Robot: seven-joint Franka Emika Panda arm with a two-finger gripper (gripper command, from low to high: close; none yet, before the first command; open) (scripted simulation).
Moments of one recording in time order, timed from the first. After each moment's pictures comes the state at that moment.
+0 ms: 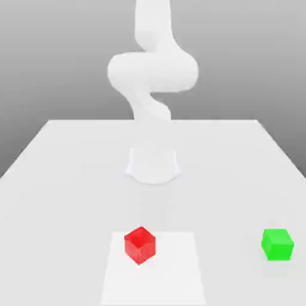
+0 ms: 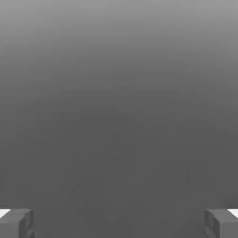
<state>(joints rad) 0.04 -0.72 -0.05 -2.35 0.01 2.35 0.71</state>
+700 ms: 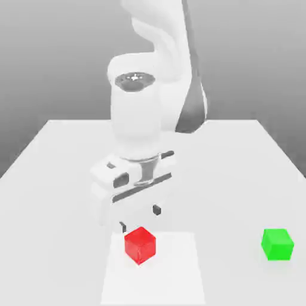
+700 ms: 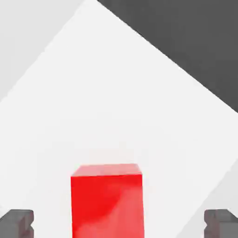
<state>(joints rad) 0.20 0.03 -0.27 -2.80 0.03 2.84 -0.02</state>
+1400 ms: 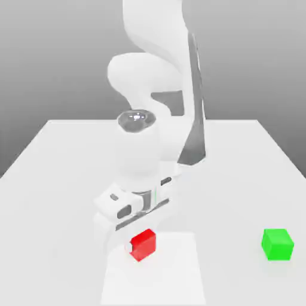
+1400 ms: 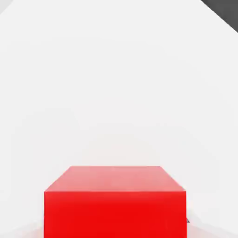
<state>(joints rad) 0.15 0.13 -0.20 -2.79 0.11 2.92 -0.09</state>
